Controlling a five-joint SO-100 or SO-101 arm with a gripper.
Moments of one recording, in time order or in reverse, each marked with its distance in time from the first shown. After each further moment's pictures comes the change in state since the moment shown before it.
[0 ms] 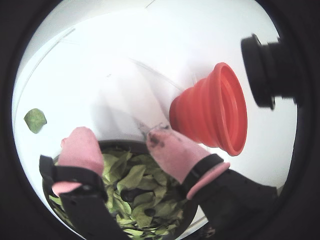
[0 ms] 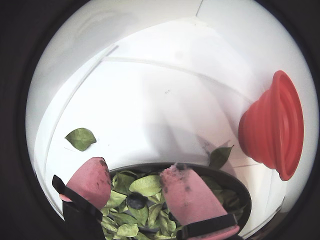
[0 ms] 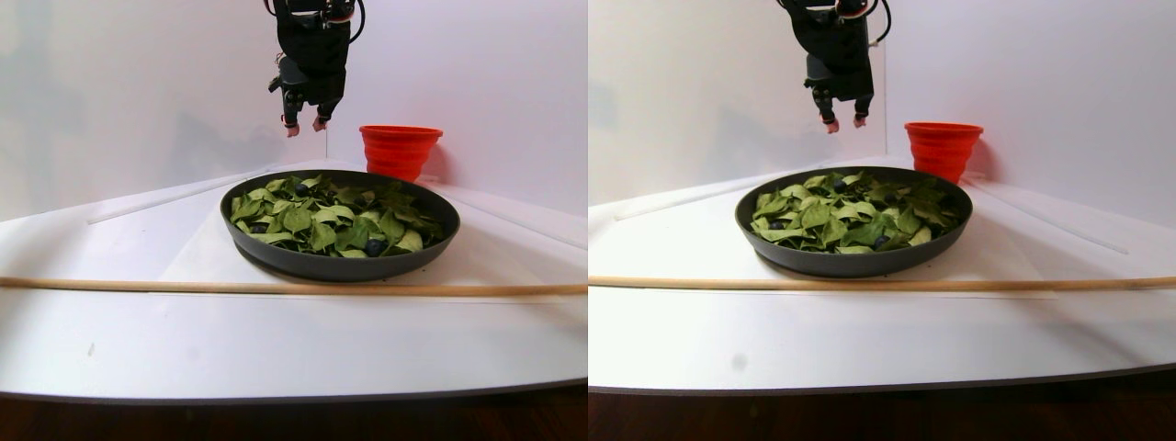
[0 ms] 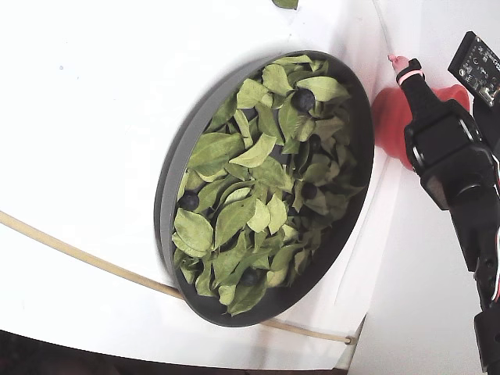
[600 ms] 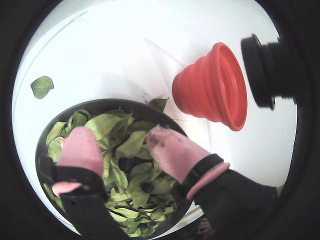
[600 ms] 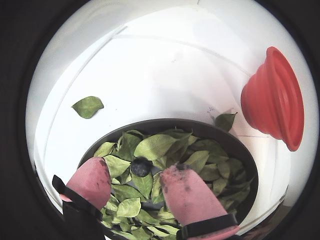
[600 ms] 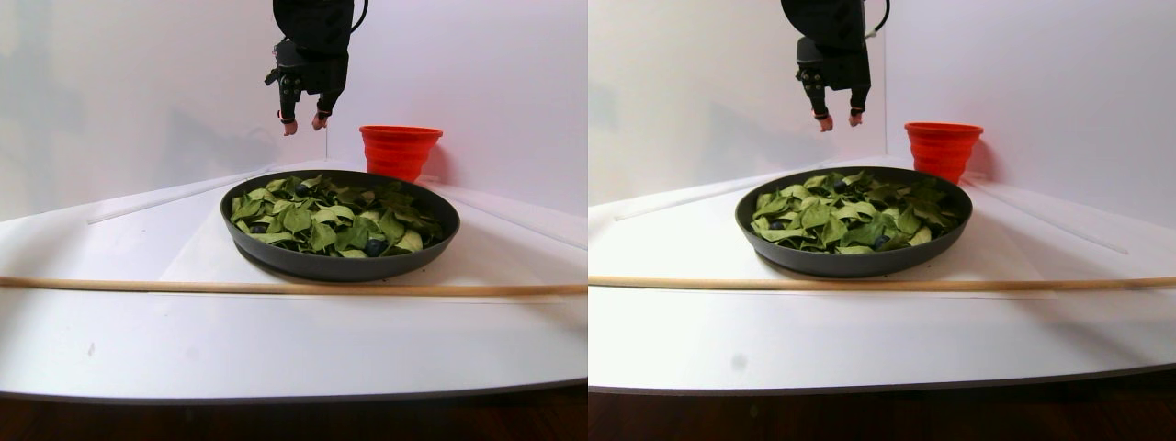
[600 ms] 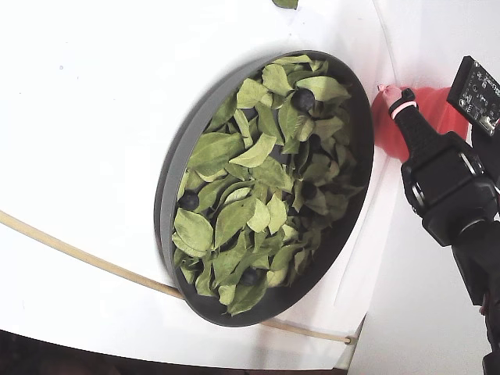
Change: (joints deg) arm 0.0 9.8 11.4 4.7 1.1
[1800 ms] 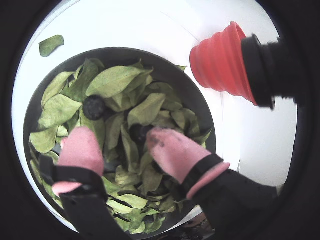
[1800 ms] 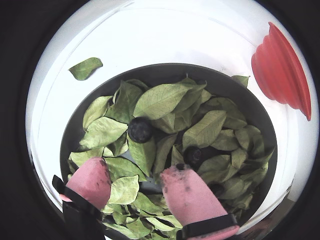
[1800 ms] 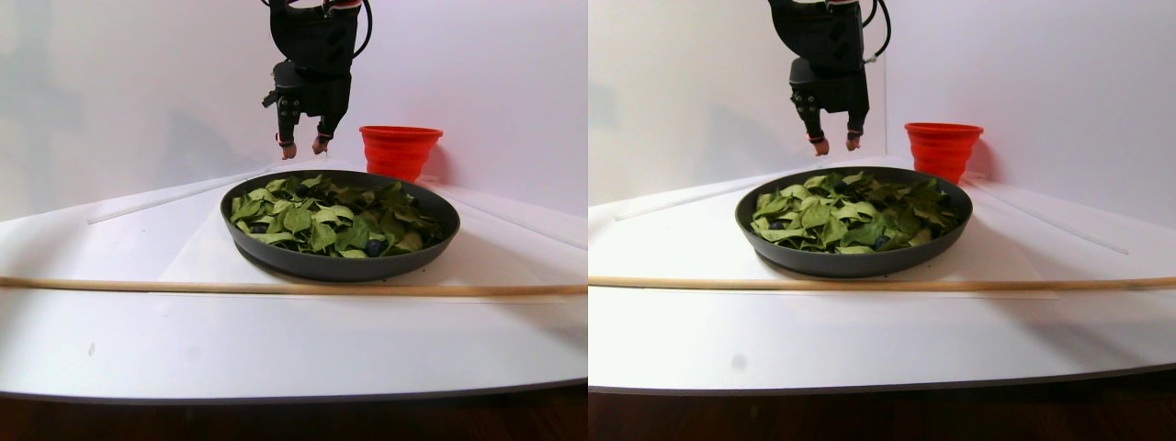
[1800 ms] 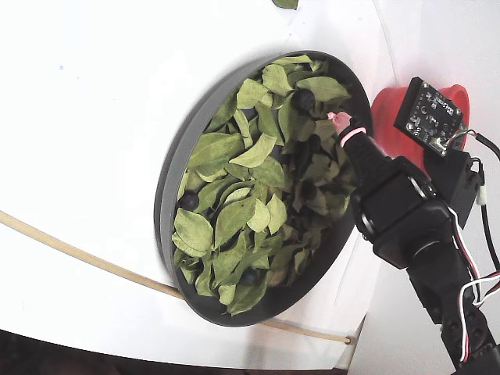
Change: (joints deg) arm 0.4 -2.1 9.6 -6.9 -0.4
